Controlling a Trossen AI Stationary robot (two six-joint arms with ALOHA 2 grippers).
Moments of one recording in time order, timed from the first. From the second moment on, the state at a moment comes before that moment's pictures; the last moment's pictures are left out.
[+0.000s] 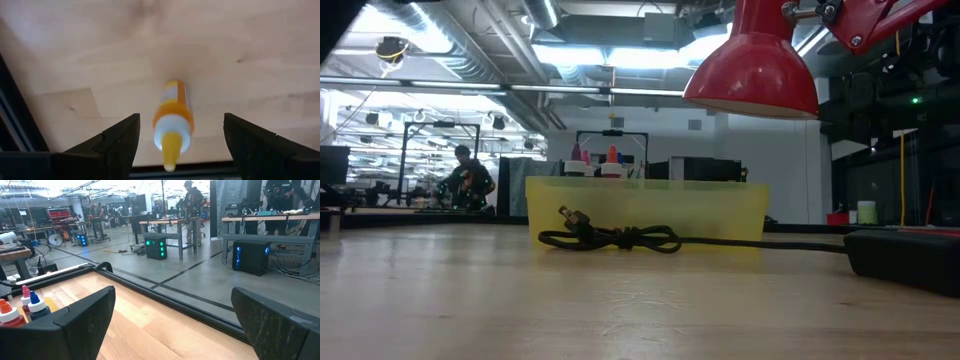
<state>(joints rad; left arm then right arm) -0.64 1.86 1.55 -1.27 0.02 -2.07 -0.63 0.00 0.01 0.04 0.14 0.10</state>
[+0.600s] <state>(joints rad) -0.68 1.87 1.50 -1.24 0.02 -2.11 -0.63 0.00 0.01 0.04 0.14 0.10</state>
